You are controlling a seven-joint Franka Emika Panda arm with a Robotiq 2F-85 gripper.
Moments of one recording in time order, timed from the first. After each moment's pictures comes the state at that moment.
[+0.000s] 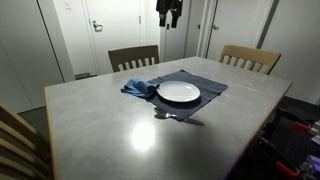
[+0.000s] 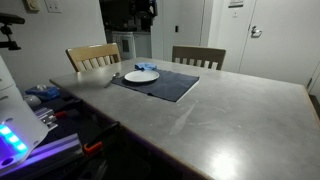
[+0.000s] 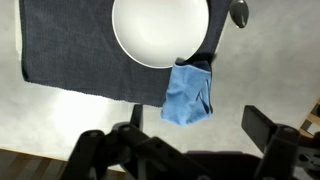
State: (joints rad) arm 0.10 0.20 0.09 -1.85 0.04 2.11 -0.16
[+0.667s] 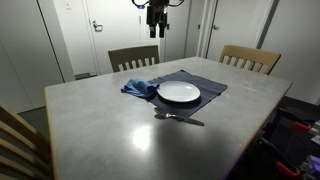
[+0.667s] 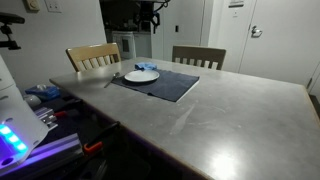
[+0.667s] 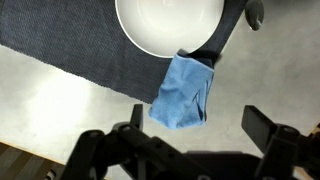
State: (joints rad) arm 0.10 0.44 0.12 -1.61 0.00 2.02 -0.31
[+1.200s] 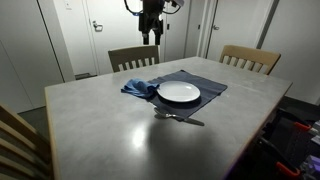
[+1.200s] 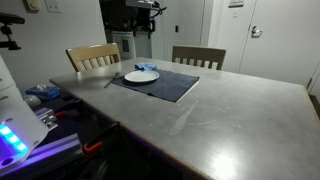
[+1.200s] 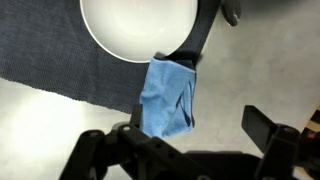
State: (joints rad) arm 0.12 0.52 0.14 -1.55 0.04 1.97 -0.20
